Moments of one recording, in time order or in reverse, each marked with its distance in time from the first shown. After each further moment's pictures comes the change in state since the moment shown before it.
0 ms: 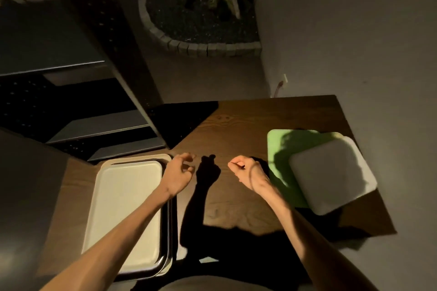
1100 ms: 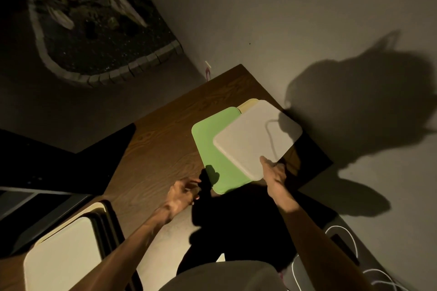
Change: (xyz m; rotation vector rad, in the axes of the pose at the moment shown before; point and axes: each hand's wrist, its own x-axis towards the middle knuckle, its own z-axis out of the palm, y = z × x) left_hand -0.012 0.119 0.187 0.106 -0.476 -0.075; right_hand -0.055 0.243 -0.116 0.938 0.727 0.776
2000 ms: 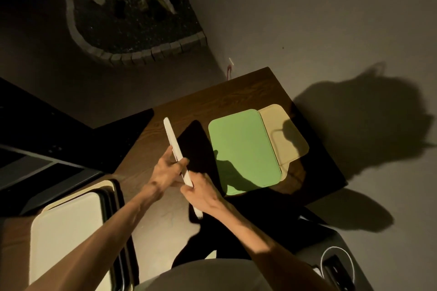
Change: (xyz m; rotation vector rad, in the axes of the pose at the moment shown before) left_hand -0.012 0.019 -0.064 -0.369 0.203 -0.050; right_hand -0.159 0.009 0.118 -0.781 -0.780 -0.873
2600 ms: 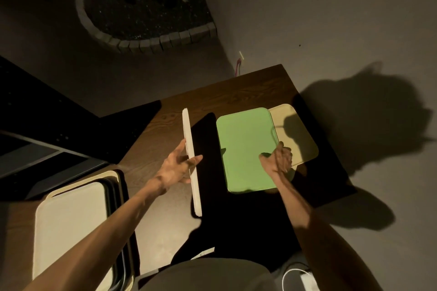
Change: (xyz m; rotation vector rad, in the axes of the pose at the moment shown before) left_hand 0.015 -0.004 -0.009 0.009 -0.137 -0.014; right_hand 0.051 0.148 -0.111 -0.222 0.440 0.640
